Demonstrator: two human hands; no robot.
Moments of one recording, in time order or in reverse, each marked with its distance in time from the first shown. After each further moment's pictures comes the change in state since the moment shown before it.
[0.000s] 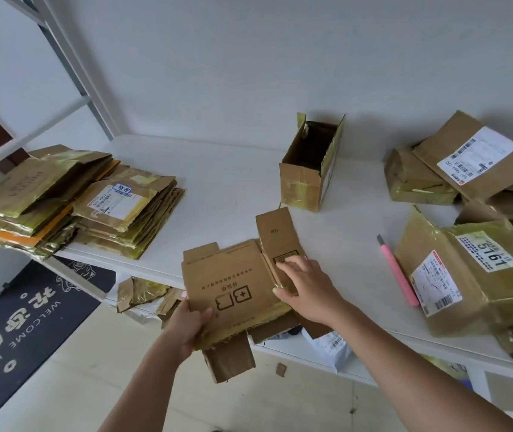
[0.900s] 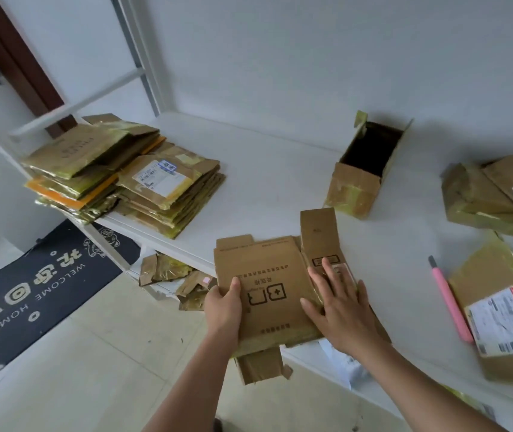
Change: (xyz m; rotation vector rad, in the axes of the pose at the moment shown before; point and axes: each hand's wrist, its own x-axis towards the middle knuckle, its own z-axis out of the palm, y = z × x) left_hand -0.001 0.001 0.028 -0.191 0.387 0.094; right_hand 0.003 -0.001 0.040 -0.302 0.082 0.035
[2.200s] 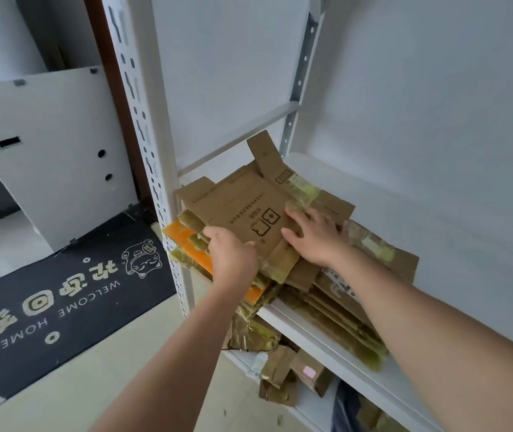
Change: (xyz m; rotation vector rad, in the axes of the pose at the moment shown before) left_hand 0.294 0.241 -0.262 0.051 0.082 0.272; right_hand 0.373 -0.427 -0.070 -0.031 -0.070 -0.075
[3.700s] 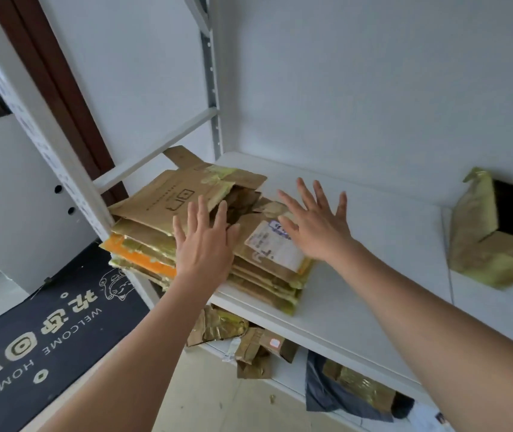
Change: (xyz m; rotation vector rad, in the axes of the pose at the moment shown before) left_hand -0.080 0.009 0.048 1.059 -0.070 0.748; right_hand -0.118 0.115 -0.043 -0.105 0.230 -0.009
